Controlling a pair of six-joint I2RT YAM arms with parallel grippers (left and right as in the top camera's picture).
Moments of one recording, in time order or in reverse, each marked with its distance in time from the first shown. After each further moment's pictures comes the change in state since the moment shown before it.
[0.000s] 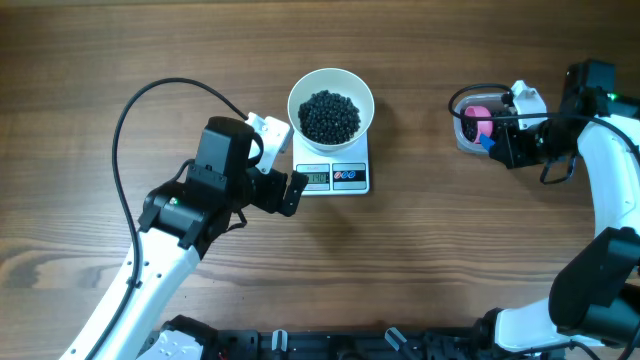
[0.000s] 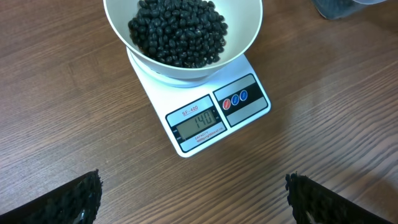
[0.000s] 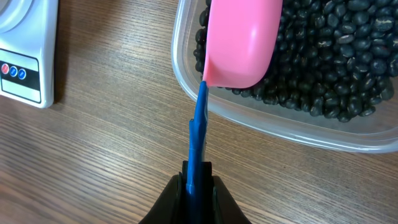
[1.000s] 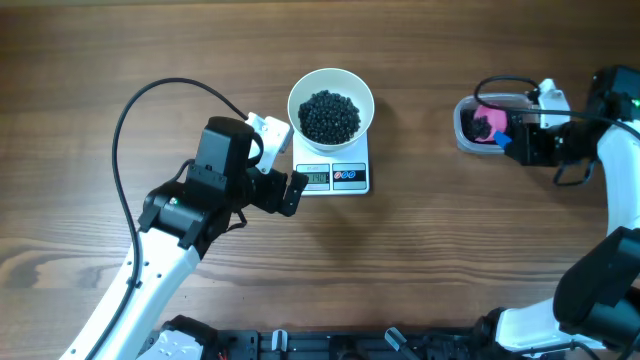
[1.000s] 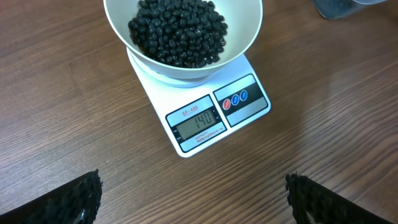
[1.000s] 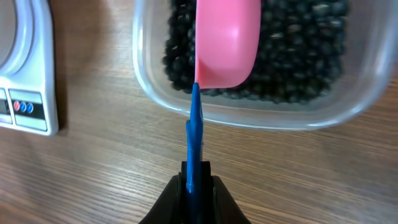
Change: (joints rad) left arm 0.000 0.000 0.000 0.000 0.000 0.000; right arm -0.114 0.000 0.000 0.026 -0.056 0.087
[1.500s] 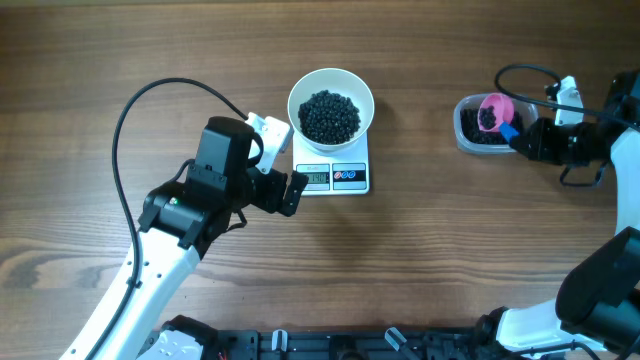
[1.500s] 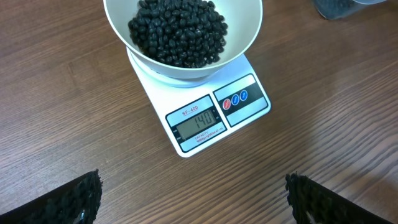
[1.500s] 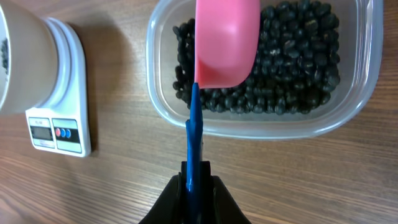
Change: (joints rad) left arm 0.000 0.000 0.000 0.000 0.000 0.000; right arm -0.051 0.000 0.000 0.027 -0.130 0.076
